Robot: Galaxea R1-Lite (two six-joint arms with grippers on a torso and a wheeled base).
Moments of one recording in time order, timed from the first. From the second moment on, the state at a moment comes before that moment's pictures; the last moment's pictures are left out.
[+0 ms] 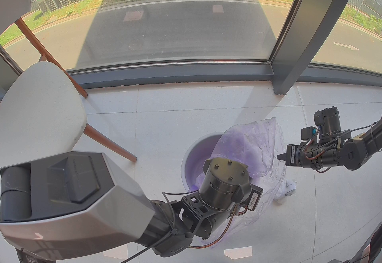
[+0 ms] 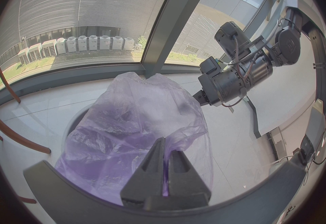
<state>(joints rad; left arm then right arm) -0.98 2.21 -1.02 -0.87 0.25 -0.17 0.25 1.88 -0.79 -0.34 0.18 0.32</state>
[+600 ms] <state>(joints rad) -0.83 2.13 -1.01 -0.86 0.26 -0.19 0.23 1.82 -0.69 -0.42 0.19 0.28</state>
